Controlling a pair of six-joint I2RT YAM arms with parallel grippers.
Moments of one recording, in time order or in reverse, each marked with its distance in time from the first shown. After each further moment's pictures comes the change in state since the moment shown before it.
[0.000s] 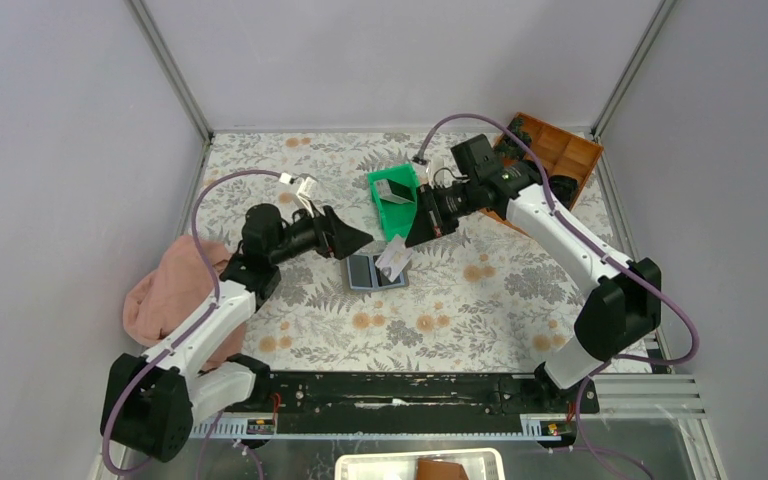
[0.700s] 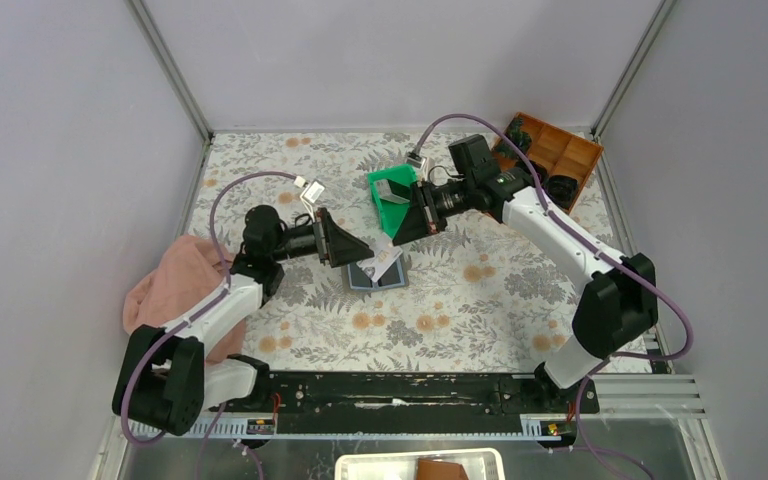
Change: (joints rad) left arm 0.061 0.134 -0.060 0.315 0.417 -0.199; right arm 0.000 0.006 -0.077 0.212 -0.246 0.139
